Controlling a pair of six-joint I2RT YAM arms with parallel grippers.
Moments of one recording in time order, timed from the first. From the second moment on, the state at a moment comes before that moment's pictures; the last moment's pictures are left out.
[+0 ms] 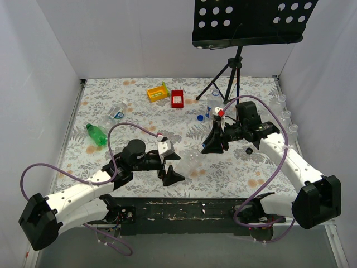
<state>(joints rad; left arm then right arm) -0.81 0.93 0.51 0.15 0.60 -0.04 0.40 1.23 0.98 -0.56 -1.13 -0.45</state>
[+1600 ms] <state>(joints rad) -0.86 1.18 0.52 0.28 0.53 -0.02 0.39 1.24 0.97 -0.54 -1.22 -0.45</state>
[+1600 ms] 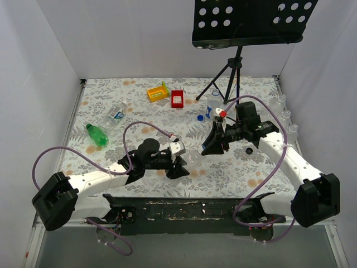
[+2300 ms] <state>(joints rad) -0.85 1.14 0.59 0.01 0.48 0.18 0.56 1.30 1.18 -0.94 -0.95 -1.08</state>
